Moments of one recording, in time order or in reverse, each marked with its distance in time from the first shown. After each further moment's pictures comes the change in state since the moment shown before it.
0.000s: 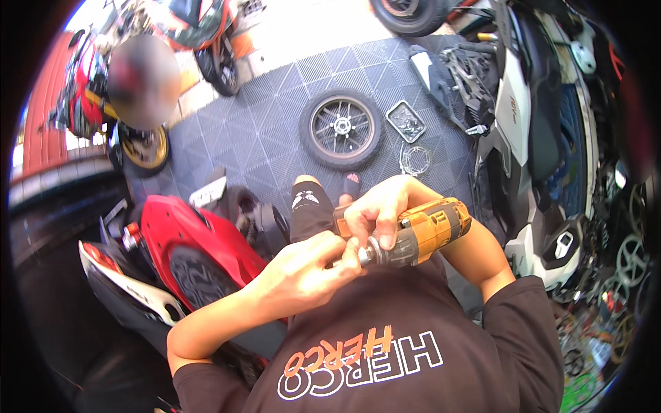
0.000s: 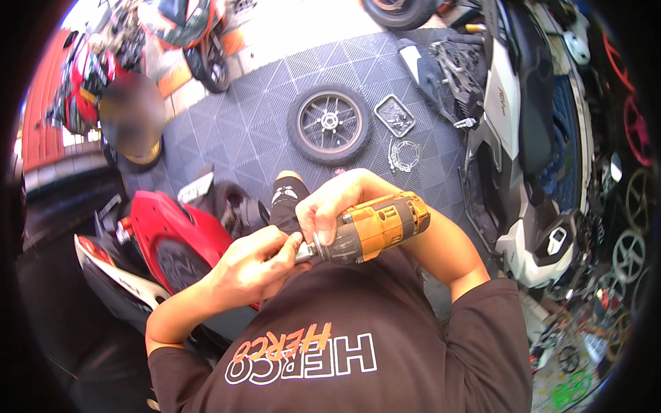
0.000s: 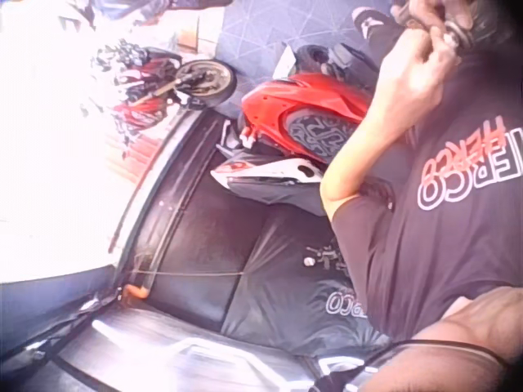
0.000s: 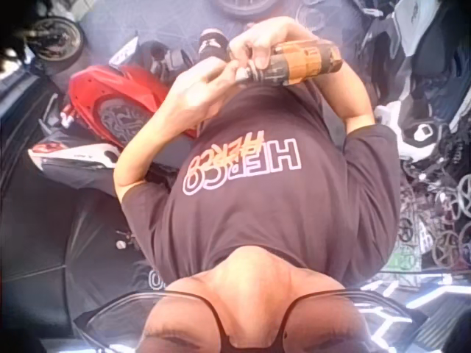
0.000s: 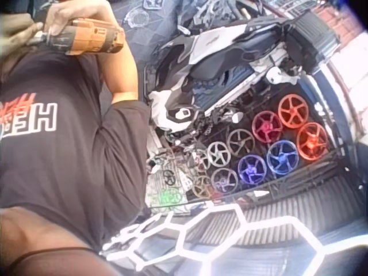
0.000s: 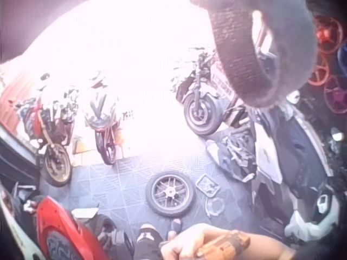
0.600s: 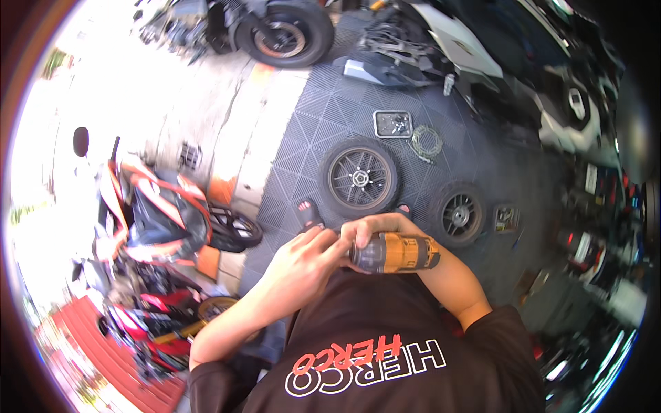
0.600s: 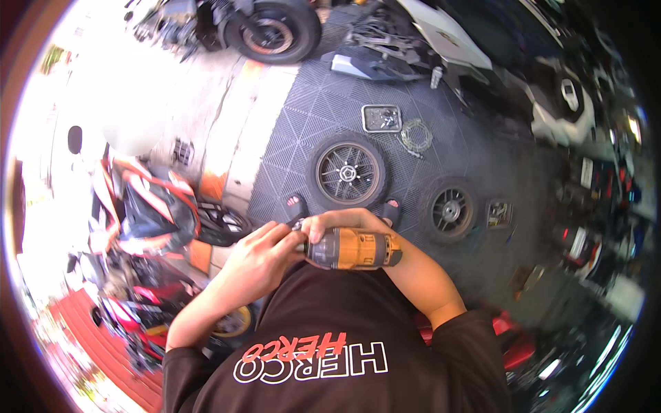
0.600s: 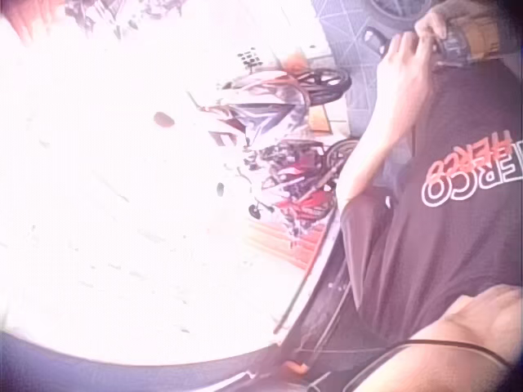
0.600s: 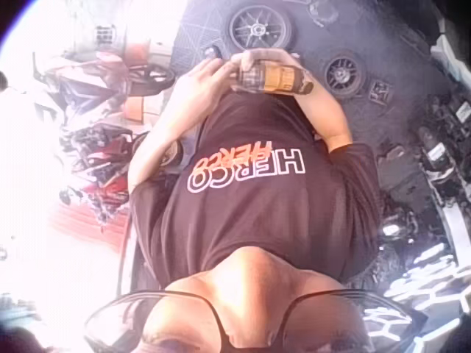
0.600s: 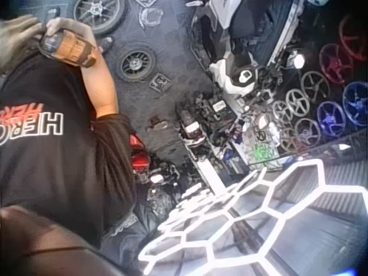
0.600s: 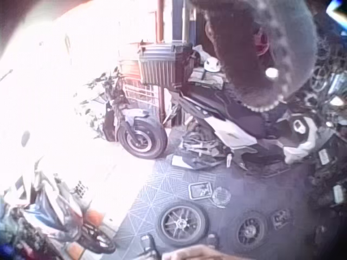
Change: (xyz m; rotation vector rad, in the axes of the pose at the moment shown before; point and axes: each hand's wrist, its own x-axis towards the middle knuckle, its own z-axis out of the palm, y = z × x) left_hand 0.288 -0.234 -0.202 0.150 -0.808 0.362; right_hand 0.147 -0.009 -0.140 -0.025 1.019 -0.544
